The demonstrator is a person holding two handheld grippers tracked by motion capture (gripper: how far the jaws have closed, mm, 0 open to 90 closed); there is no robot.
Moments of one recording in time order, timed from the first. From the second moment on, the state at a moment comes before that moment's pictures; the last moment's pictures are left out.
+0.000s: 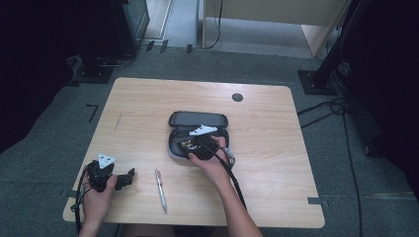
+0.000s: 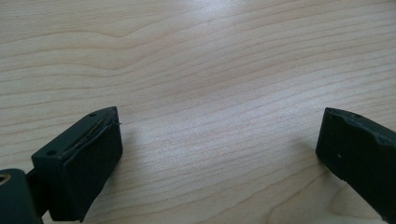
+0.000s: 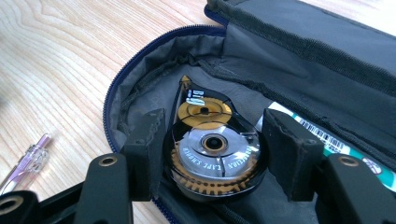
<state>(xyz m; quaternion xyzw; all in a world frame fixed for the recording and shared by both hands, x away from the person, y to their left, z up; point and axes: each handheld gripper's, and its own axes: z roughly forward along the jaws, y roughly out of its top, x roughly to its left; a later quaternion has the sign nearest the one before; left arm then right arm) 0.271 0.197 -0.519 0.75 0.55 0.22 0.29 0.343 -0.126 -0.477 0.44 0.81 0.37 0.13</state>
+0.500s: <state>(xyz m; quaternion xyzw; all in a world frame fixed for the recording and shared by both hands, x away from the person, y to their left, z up) 0.271 0.197 -0.519 0.75 0.55 0.22 0.29 0.345 -0.128 -0.474 0.45 0.79 0.40 0.13</state>
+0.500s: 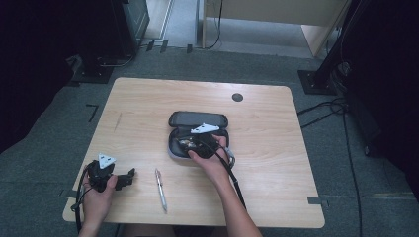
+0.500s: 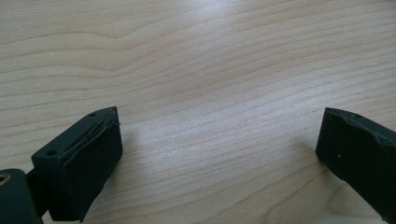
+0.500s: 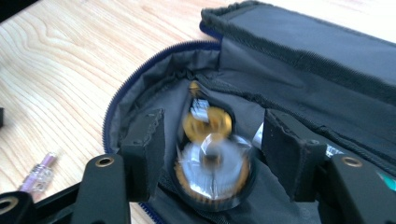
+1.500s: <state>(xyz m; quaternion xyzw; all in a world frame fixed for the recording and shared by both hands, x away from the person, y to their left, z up) 0.271 0.197 -0.519 0.75 0.55 0.22 0.29 0.228 -0.097 -0.490 0.43 0.79 0.42 0.12</state>
